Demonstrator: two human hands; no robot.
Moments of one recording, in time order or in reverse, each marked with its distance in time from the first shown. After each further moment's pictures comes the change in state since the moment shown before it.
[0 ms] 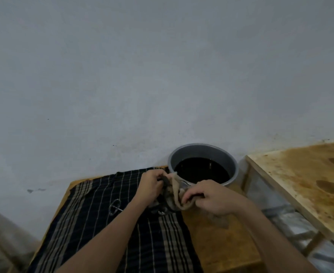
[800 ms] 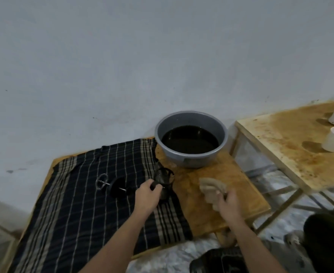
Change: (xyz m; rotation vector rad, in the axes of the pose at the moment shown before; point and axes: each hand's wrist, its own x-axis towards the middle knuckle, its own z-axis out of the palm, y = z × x) left_hand -0.065 -0.040 0.072 -0.135 -0.063 -0.556; right_hand -0.041 0.158 0.154 0.467 0.766 0.863
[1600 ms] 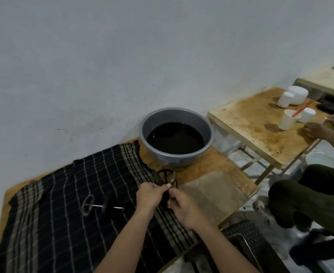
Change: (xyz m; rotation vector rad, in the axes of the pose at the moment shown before) left_hand 0.059 0.006 -0.019 -0.047 -0.229 -0.151; right_hand -0.063 -0.114 0.097 -0.131 -0.351 -0.183
